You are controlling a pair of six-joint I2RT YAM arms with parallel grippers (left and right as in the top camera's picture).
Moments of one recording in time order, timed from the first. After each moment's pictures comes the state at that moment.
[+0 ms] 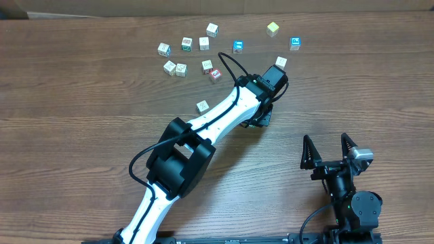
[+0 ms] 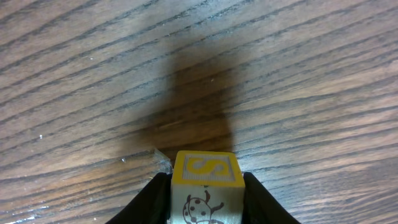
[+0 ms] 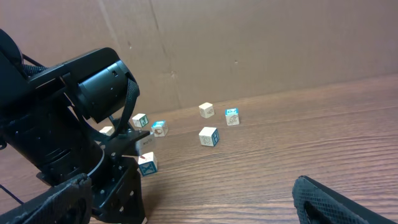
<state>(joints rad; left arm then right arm) -0.75 2.32 1.89 -0.95 -0.07 -0.49 0.02 0.01 0.02 -0.03 -0.10 0.23</state>
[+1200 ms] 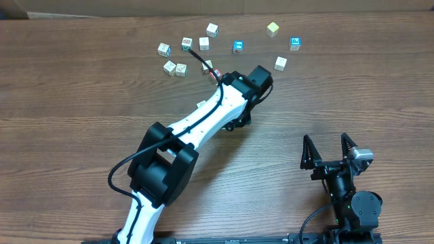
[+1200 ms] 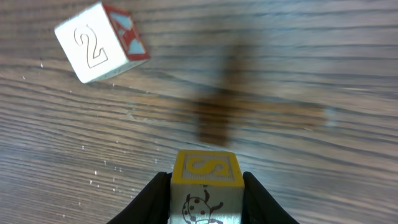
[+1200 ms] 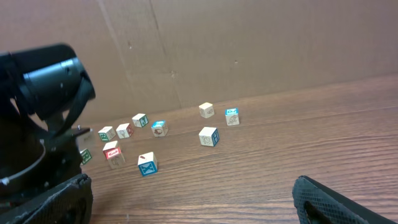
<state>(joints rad) -0.70 2.17 1.75 -1.12 -0.23 -0.79 0.02 0.01 0.02 -0.03 -0.10 0.23</state>
